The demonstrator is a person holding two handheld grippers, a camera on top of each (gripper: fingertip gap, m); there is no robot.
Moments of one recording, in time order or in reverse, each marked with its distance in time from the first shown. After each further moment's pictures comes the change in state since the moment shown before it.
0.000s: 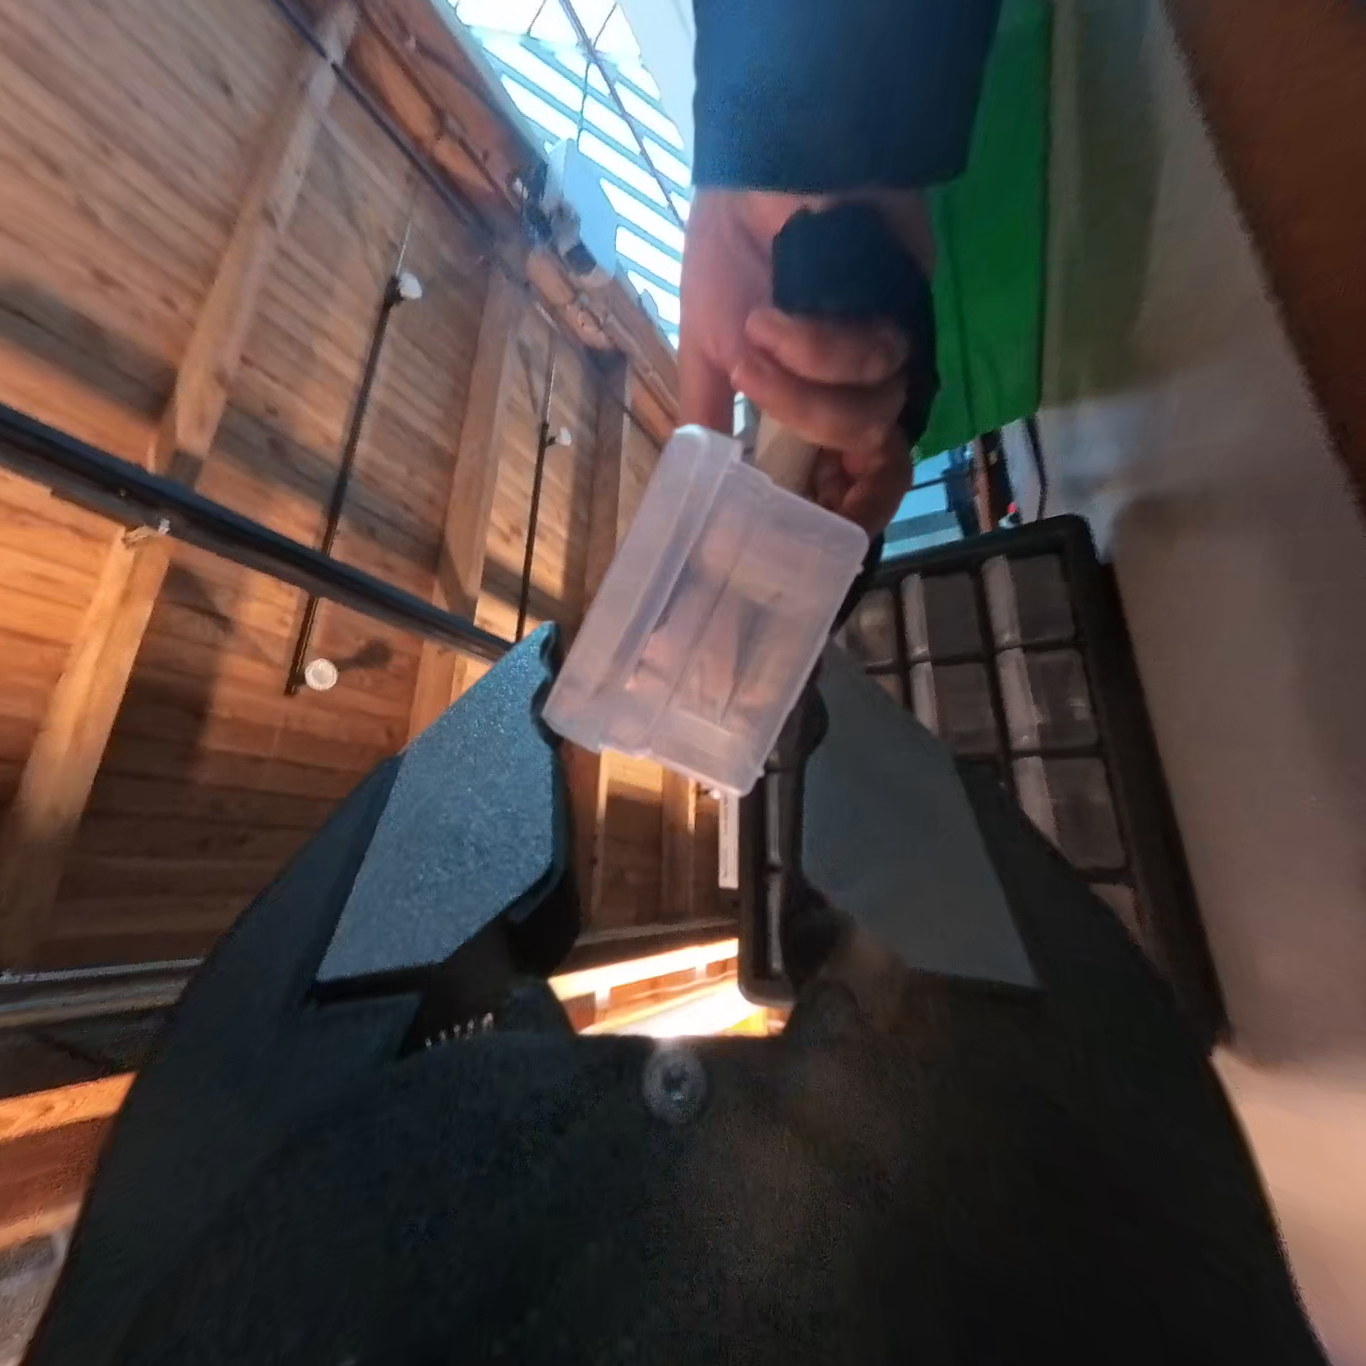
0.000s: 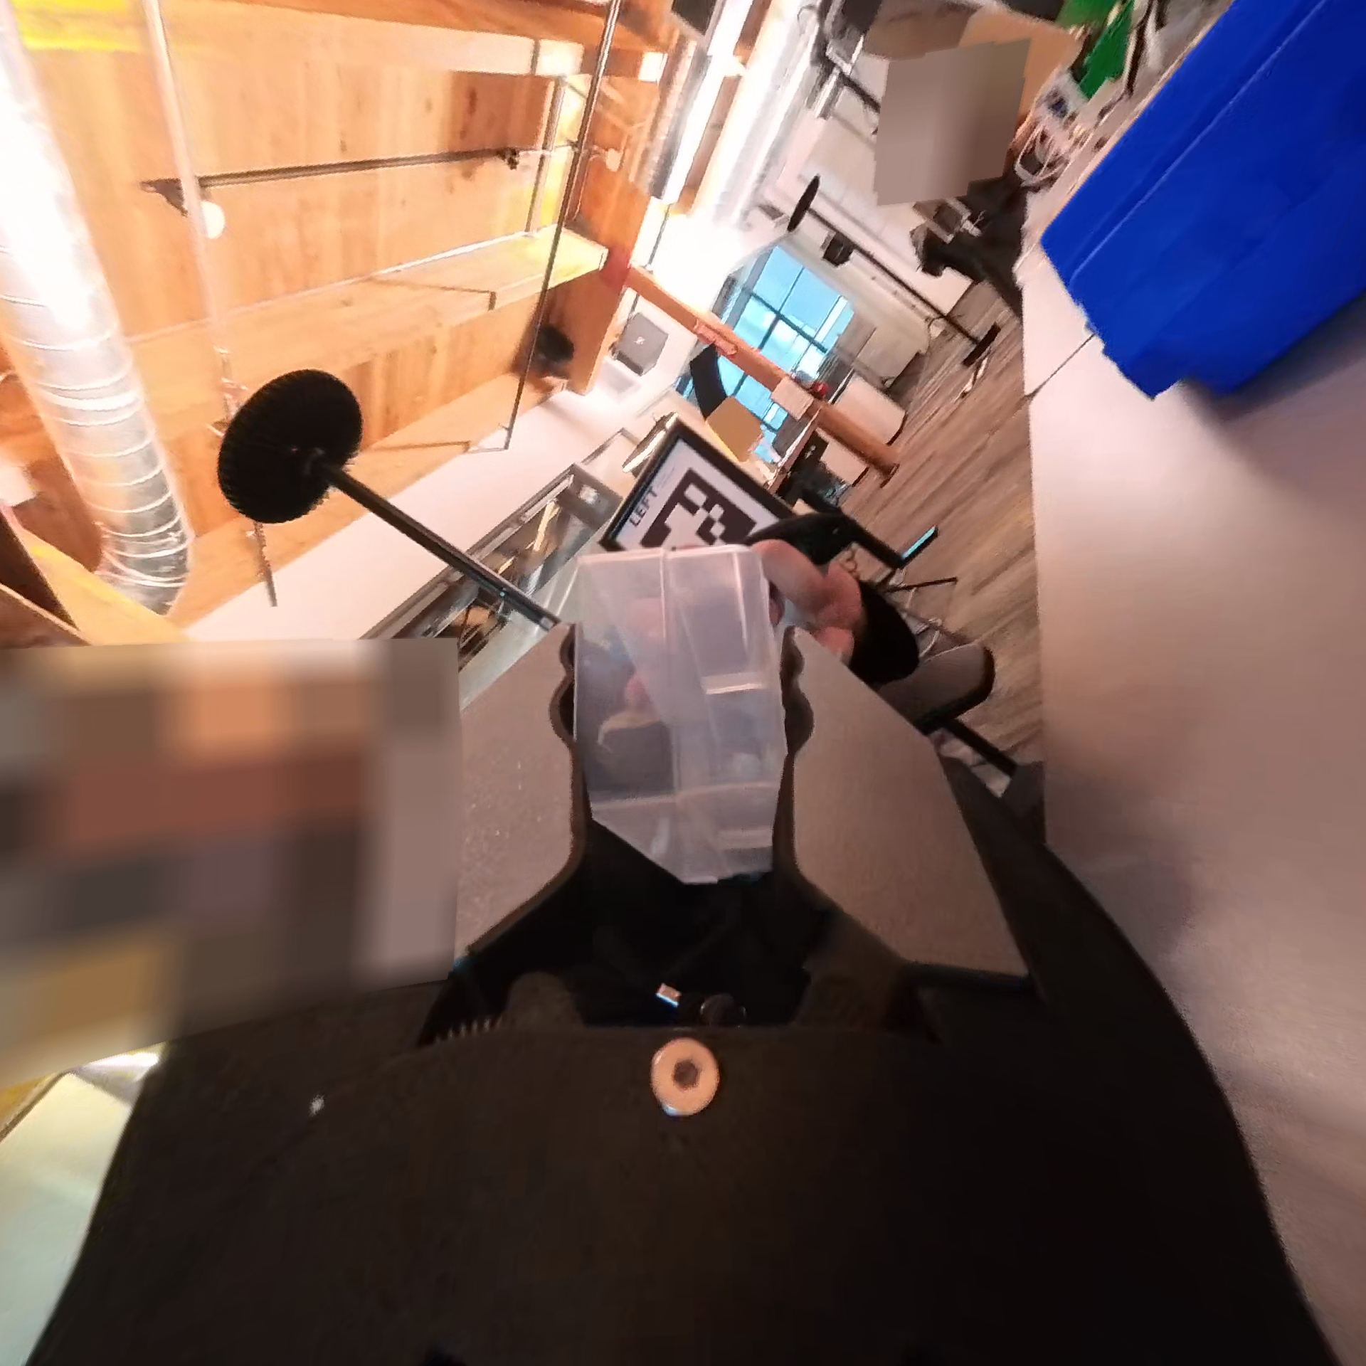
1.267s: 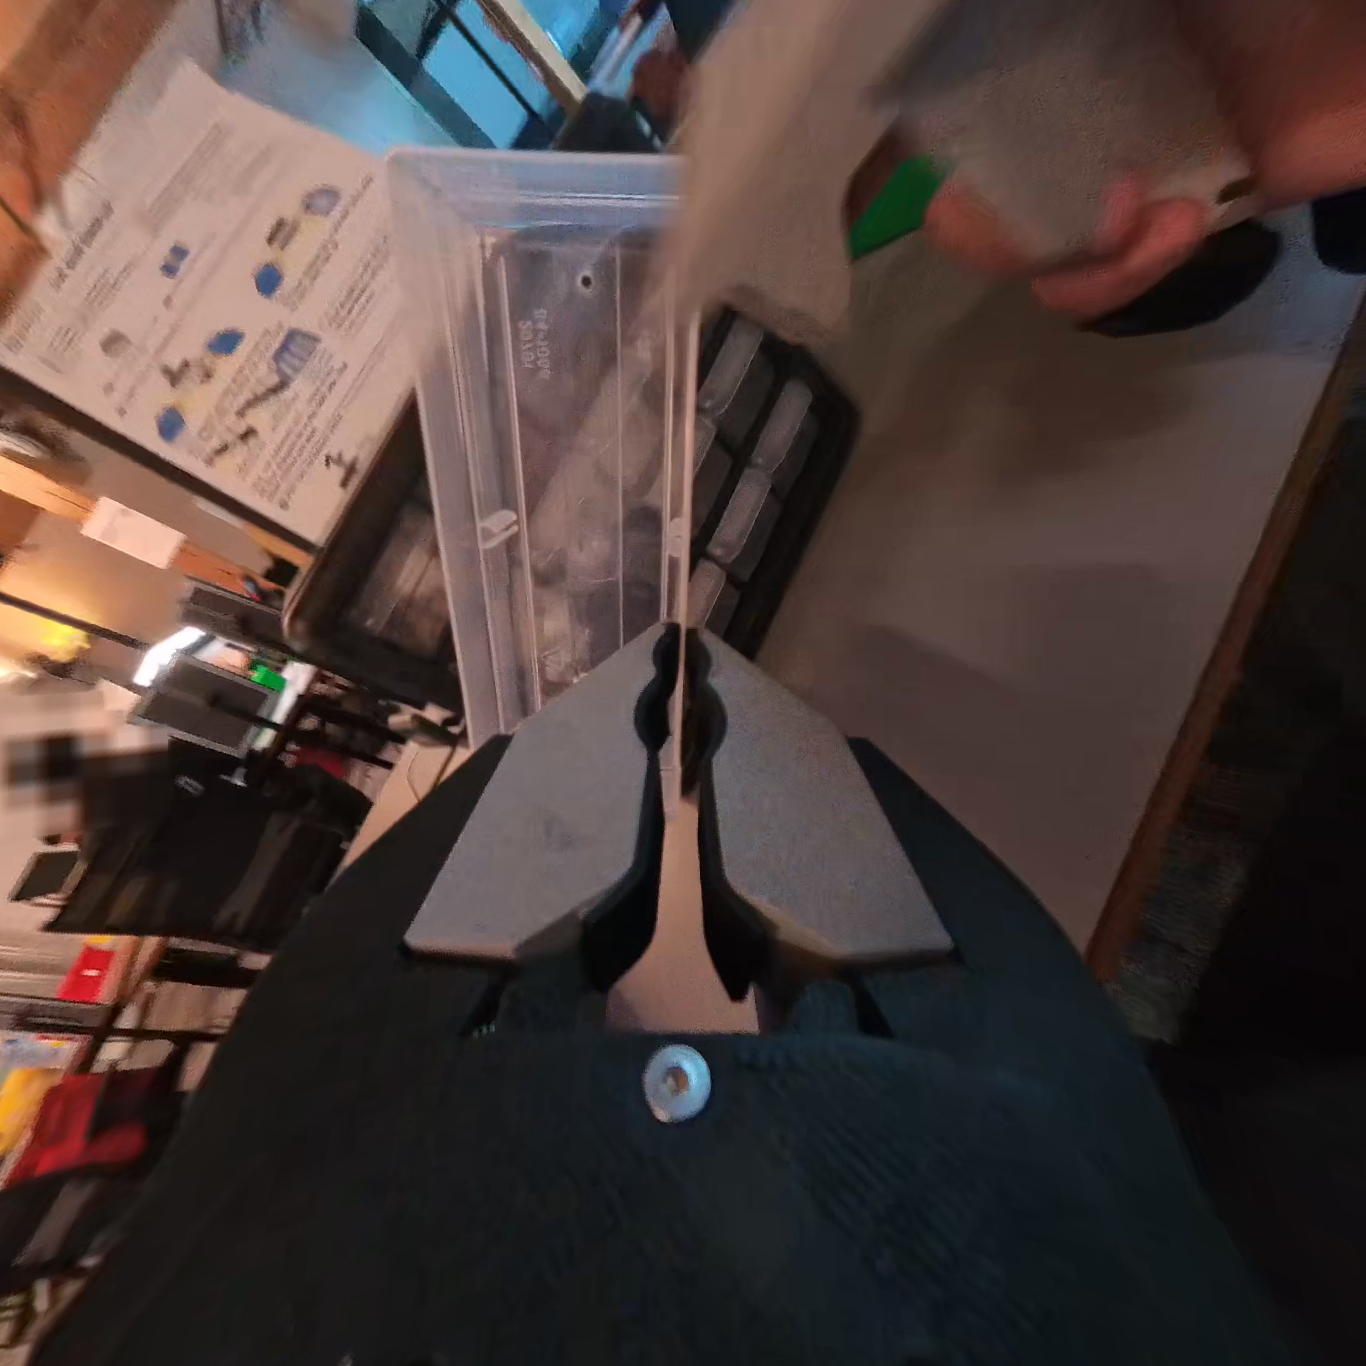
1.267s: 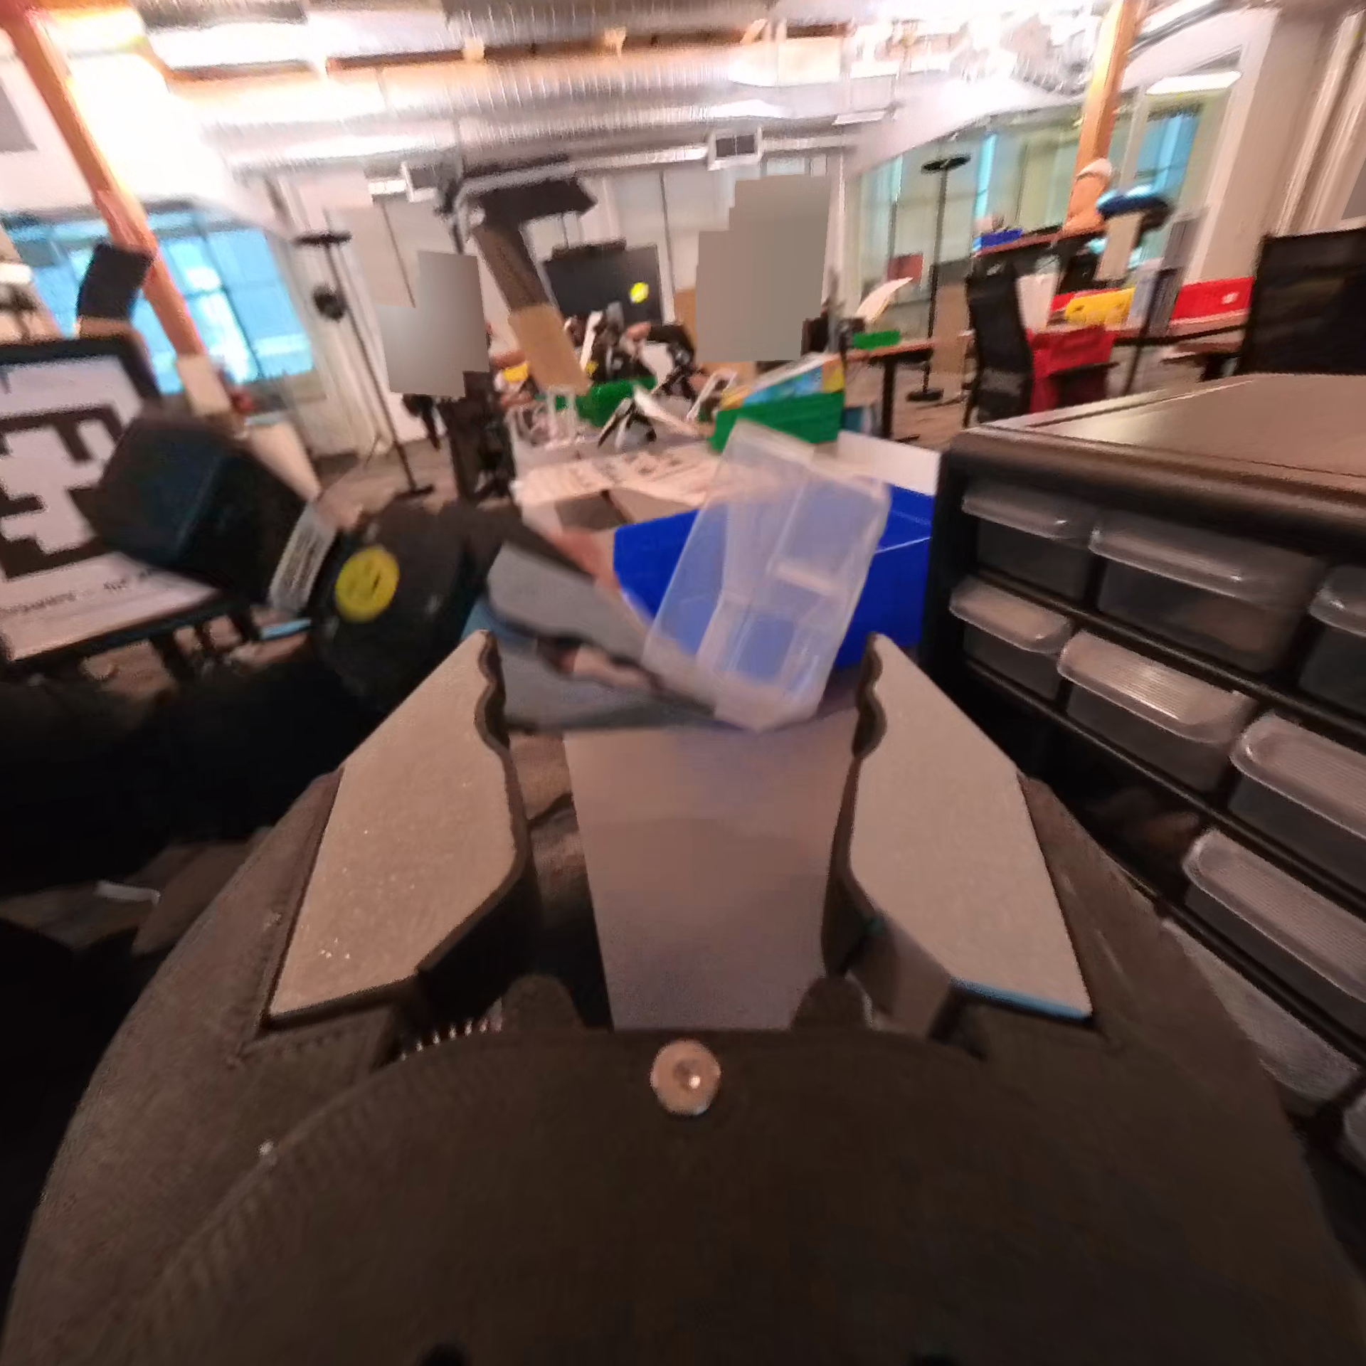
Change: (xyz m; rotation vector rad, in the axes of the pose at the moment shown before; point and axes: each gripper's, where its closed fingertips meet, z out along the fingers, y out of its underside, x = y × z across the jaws) left arm 0.034 0.106 -0.006 -0.488 0.537 -1.109; right arm -0.003 -0.051 0.028 0.215 0.706 -0.919
